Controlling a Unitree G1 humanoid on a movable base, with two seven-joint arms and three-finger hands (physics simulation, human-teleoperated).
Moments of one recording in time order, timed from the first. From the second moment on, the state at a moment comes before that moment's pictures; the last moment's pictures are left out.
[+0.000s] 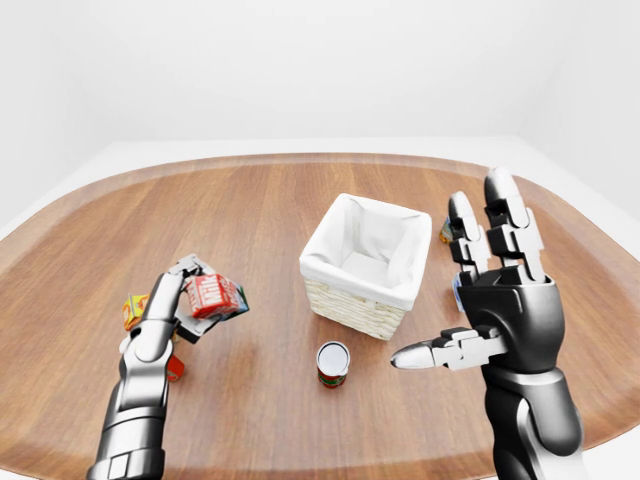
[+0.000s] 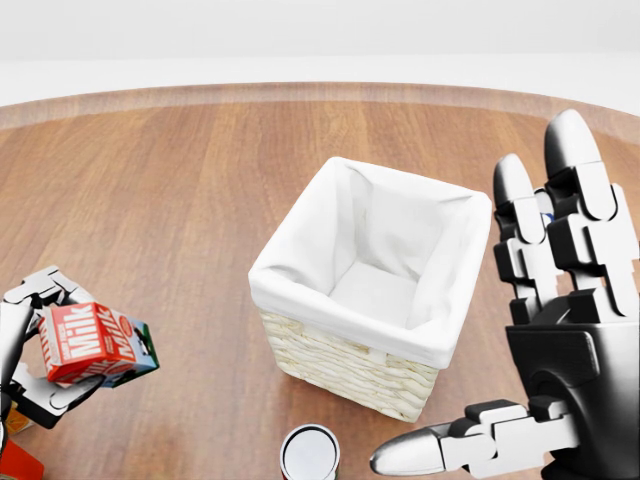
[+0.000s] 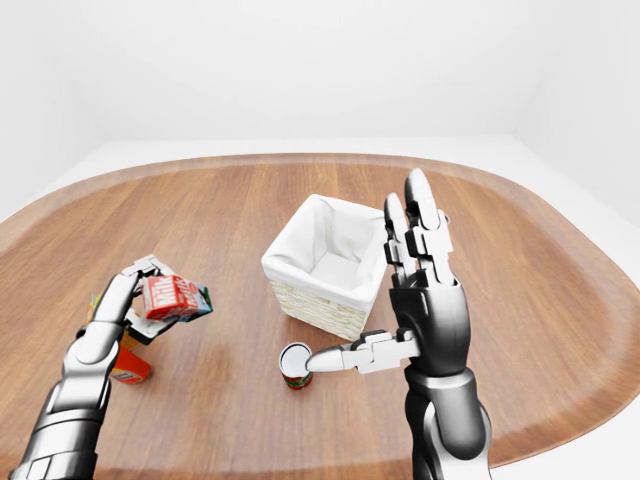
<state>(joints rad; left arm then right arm) -0.22 0.34 0.26 0.35 0.37 -0.08 -0.13 0.17 -0.01 0.00 -0.83 0.11 0.09 0.15</state>
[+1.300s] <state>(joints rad) -0.28 0.37 0.33 -0.24 0.40 0.09 -0.36 0.17 -0.01 0.00 -0.83 0.11 0.09 0.14</state>
